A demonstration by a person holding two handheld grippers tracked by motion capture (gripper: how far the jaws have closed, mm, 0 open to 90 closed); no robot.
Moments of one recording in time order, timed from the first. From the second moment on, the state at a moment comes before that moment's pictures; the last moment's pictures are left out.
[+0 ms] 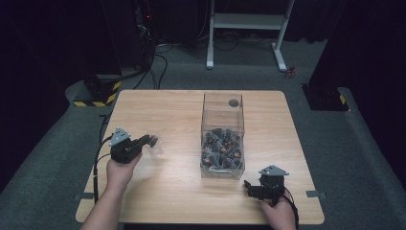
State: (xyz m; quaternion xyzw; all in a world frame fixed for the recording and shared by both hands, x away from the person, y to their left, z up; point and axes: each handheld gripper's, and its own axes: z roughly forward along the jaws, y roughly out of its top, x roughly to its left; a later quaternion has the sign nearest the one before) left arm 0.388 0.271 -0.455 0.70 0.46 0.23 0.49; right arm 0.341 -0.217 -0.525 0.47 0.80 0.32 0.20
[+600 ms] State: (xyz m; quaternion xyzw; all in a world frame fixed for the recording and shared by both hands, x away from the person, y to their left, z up) left arm 0.388 0.271 -0.457 0.70 0.46 0.23 0.49; right arm 0.341 -0.217 -0.525 0.47 0.80 0.32 0.19
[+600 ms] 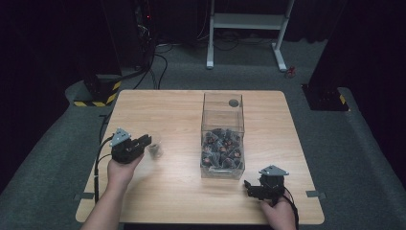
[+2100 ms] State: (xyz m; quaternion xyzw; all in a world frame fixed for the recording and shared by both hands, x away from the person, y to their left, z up) left arm 0.349 0.295 -0.473 0.72 0.48 0.22 0.45; right arm 0.341 -0.217 -0.525 0.47 0.80 0.32 0.19
